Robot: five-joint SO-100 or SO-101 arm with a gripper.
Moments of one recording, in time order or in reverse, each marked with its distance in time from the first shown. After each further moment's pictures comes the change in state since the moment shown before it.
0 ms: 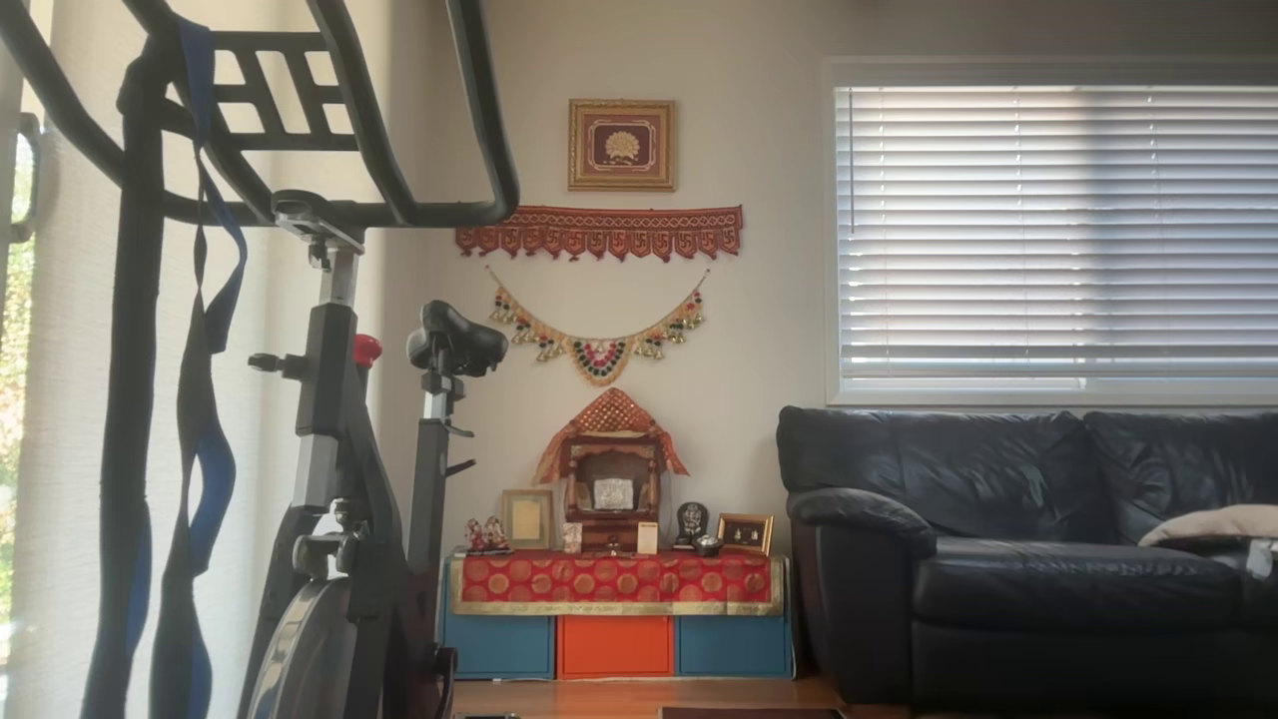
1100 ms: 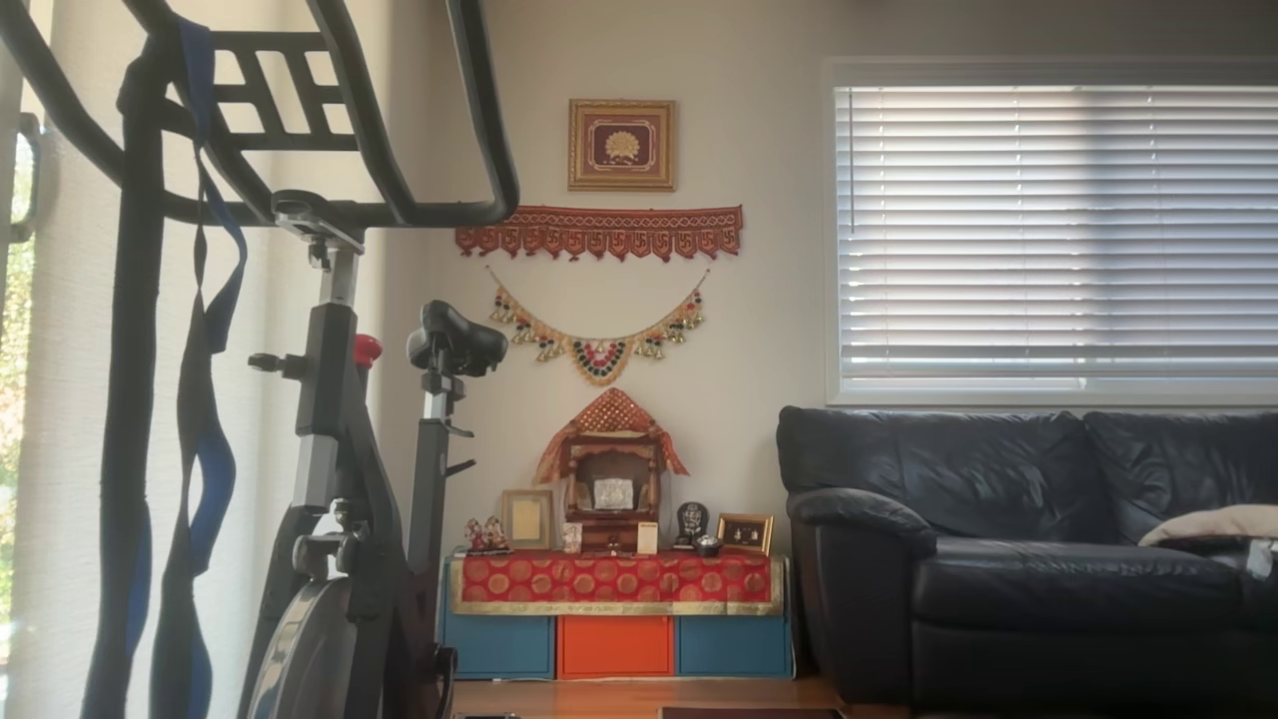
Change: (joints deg) arm -3.3 0.0 1.7 -1.8 -21.6
